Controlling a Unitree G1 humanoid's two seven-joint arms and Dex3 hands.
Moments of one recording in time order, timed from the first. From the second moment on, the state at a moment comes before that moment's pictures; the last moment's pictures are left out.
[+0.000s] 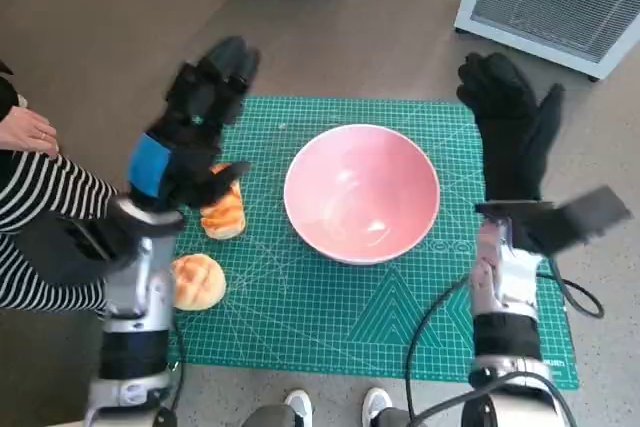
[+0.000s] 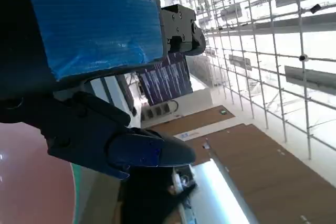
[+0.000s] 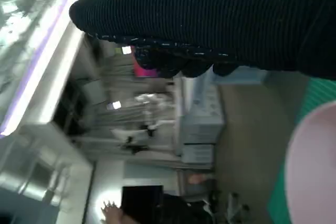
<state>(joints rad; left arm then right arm) -0.56 0.30 0.19 0.24 -0.36 -0.32 -0.57 -0.61 -0.08 -0.22 0.46 0.28 -0.49 0.29</state>
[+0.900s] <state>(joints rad) -0.95 0.78 -0.05 0.90 0.39 -0.91 -0.44 -0.49 -0.12 -0.15 0.10 0.31 -0.40 0.34</state>
